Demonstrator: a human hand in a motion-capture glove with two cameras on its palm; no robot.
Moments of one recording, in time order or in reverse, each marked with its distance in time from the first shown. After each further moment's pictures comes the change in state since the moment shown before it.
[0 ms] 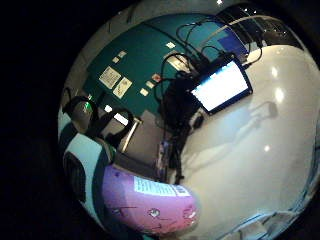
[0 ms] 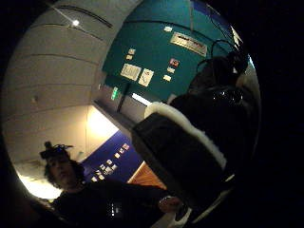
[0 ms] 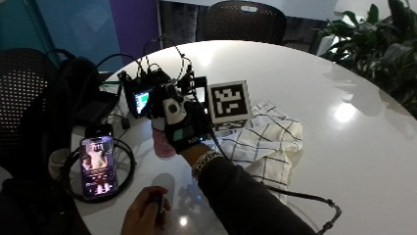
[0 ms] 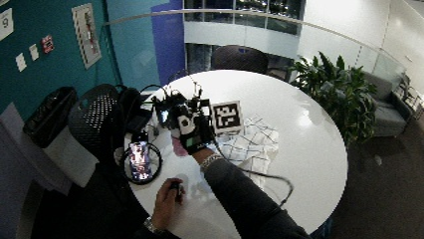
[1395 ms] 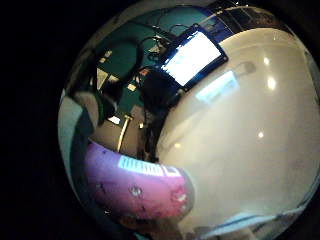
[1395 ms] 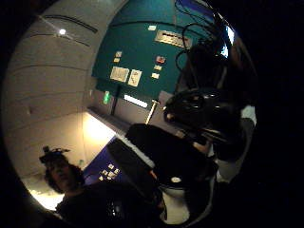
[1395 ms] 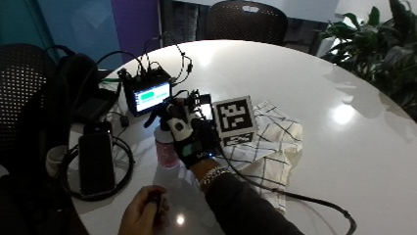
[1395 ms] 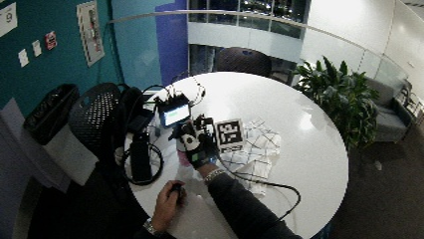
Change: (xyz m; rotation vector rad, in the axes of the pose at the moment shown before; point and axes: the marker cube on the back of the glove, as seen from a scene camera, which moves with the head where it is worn) arm 0.036 0.031 -0.017 -0.032 0.114 0.111
